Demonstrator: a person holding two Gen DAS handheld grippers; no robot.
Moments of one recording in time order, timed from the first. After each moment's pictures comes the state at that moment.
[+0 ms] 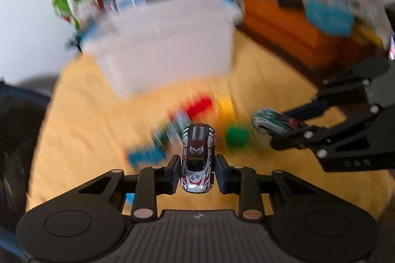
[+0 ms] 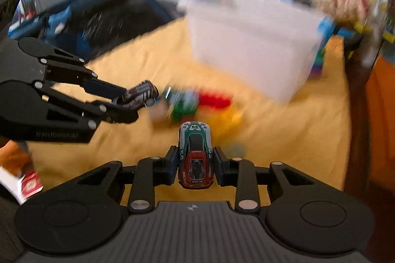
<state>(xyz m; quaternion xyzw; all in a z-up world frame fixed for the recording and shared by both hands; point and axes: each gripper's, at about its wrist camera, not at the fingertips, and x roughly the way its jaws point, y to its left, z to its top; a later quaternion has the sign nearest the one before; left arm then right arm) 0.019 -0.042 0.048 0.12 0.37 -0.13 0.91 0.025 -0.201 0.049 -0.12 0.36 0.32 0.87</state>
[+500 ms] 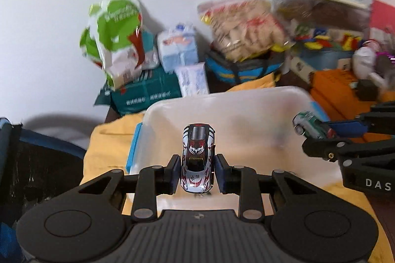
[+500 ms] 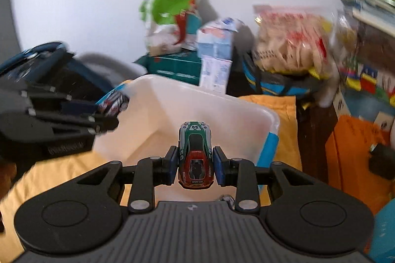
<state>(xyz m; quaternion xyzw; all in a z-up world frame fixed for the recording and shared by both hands) 0.218 -0.038 0.100 0.09 0.35 -0.05 0.93 0.206 -0.171 0.116 -0.05 0.34 0.20 0.92</state>
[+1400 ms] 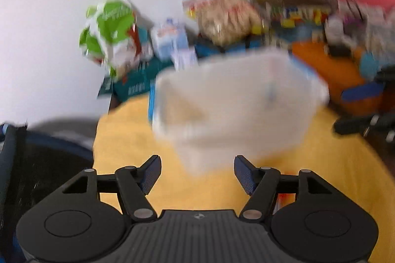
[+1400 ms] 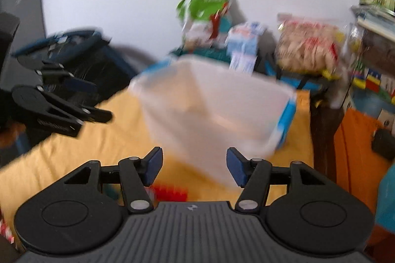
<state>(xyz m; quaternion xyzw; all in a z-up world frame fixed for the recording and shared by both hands) 0.098 0.026 0.068 0.16 0.35 -0.11 0.92 0.090 -0.191 0.094 -0.10 0.31 0.27 0.91</state>
